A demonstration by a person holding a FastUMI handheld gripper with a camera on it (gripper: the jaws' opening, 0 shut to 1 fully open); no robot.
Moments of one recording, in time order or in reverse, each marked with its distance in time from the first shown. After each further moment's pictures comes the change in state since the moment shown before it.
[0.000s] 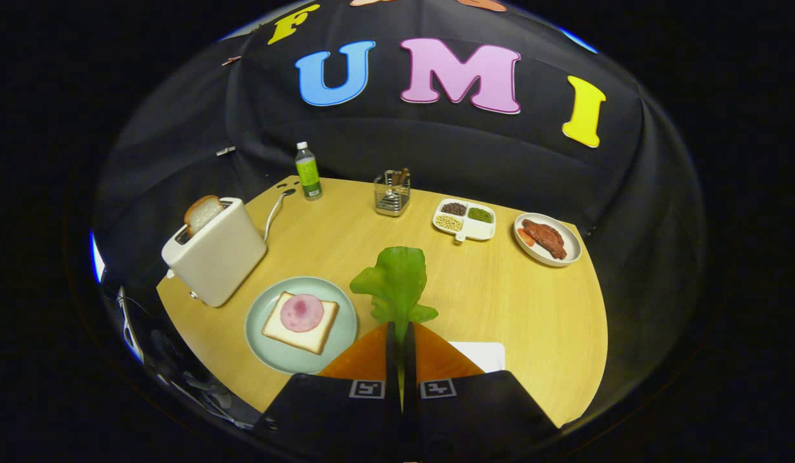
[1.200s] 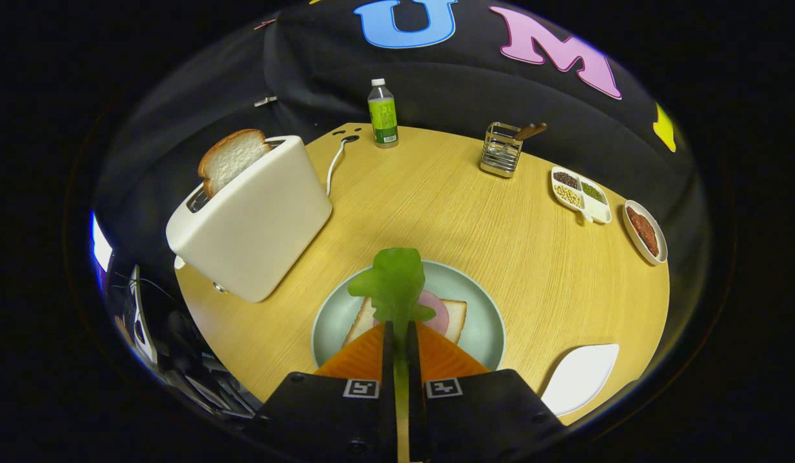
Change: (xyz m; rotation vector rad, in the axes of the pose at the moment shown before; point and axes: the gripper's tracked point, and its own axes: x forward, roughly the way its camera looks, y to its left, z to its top) arm 0.104 0.150 -0.045 -0.050 0.226 0.148
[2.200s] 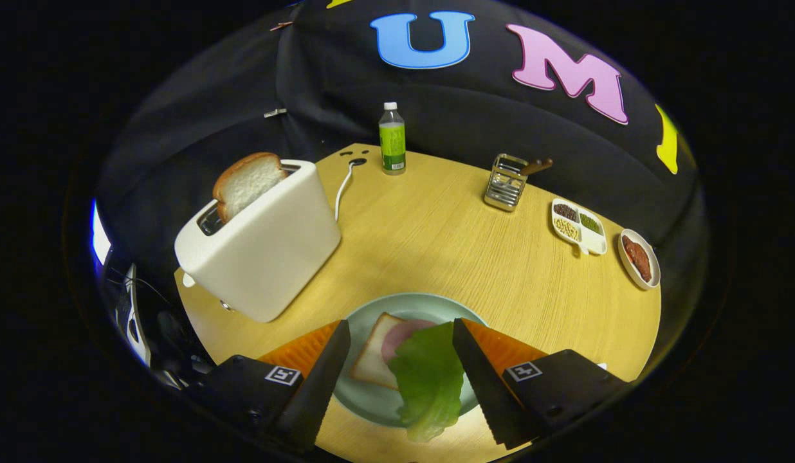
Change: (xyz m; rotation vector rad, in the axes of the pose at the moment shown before) arm -0.017 0.020 0.045 -0.063 -0.137 0.000
